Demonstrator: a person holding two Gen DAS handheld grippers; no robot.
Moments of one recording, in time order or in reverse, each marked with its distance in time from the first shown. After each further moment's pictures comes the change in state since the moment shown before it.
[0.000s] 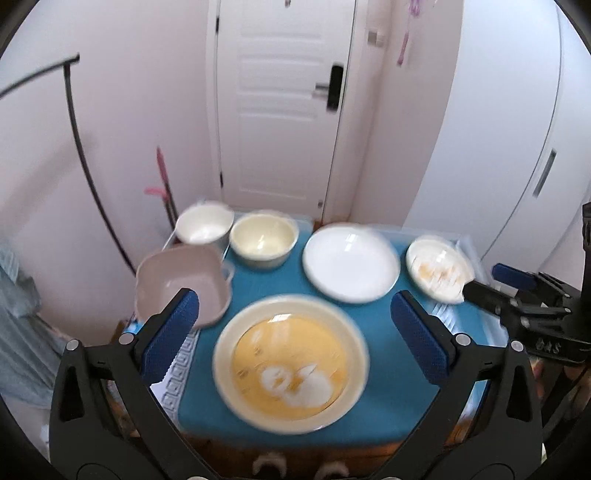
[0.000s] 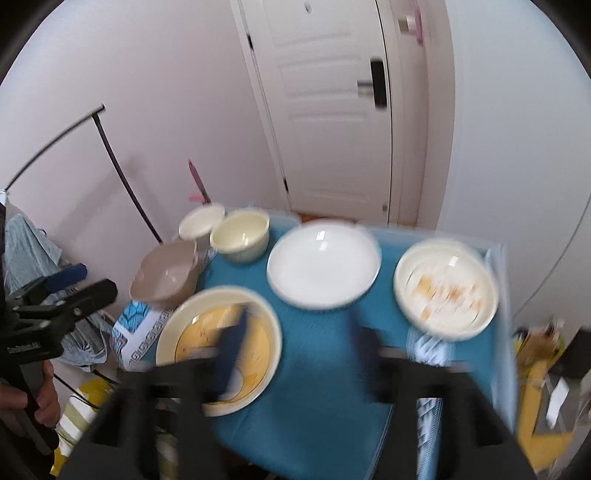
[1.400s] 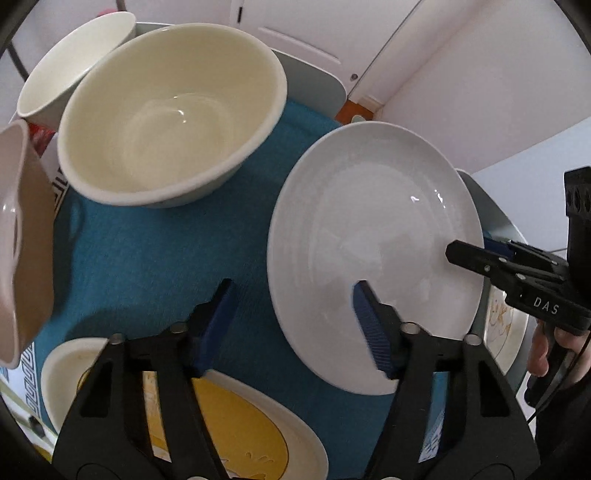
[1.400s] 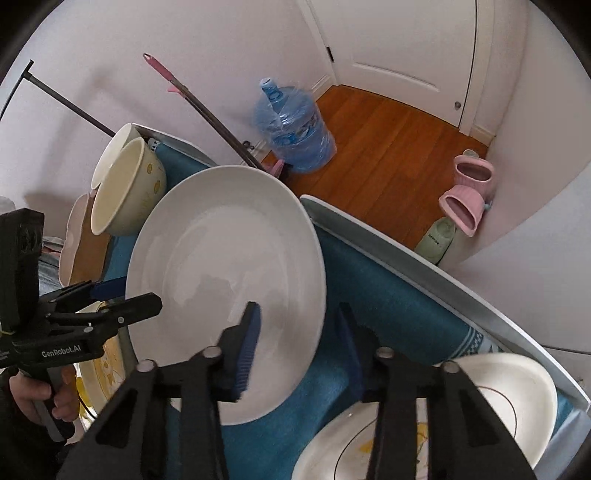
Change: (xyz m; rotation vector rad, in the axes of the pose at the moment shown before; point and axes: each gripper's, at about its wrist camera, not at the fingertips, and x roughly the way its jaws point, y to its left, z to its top) left arm 0.326 -0.014 -0.013 -0.330 0.630 0.001; right arm 0.299 -0.123 0.060 -0.093 0.633 0.281
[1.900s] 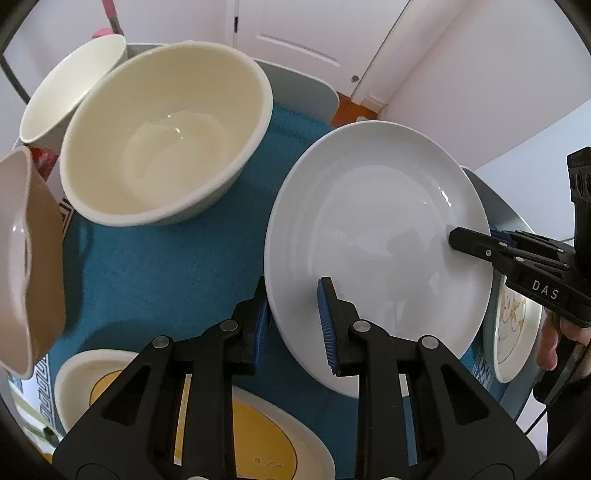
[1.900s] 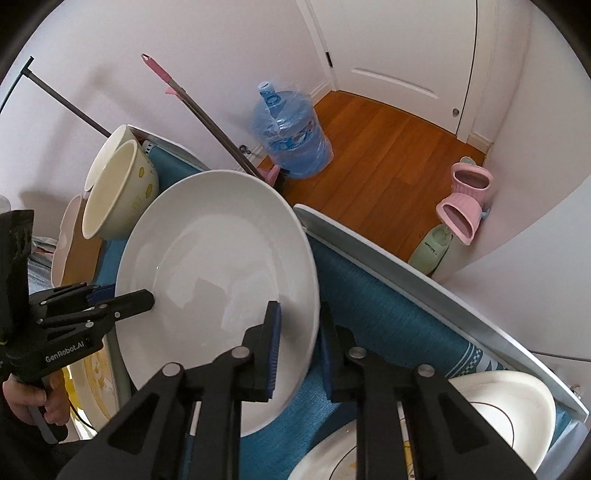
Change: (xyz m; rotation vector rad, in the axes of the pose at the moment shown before) left arm -0.001 -0.017 -0.002 0.050 -0.033 0.046; right arm 0.004 -0.001 0.007 -0.001 -0.031 -0.025
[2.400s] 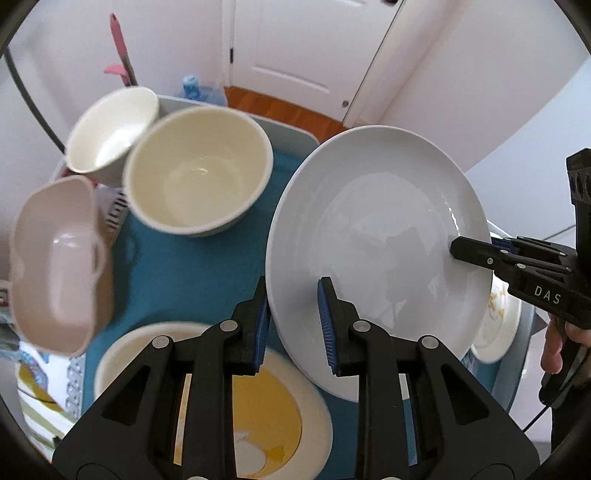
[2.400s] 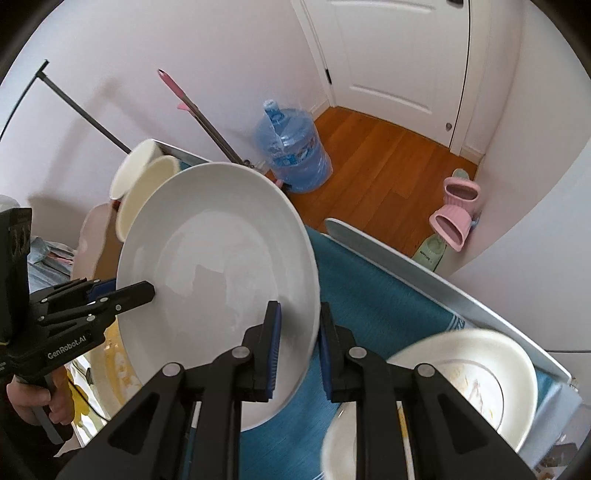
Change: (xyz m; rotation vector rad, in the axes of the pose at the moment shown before) left arm -0.074 -0.004 -0.014 0.052 -0.114 -0.001; right arm -0.058 0.037 -0.011 0.004 -0.059 -0.018
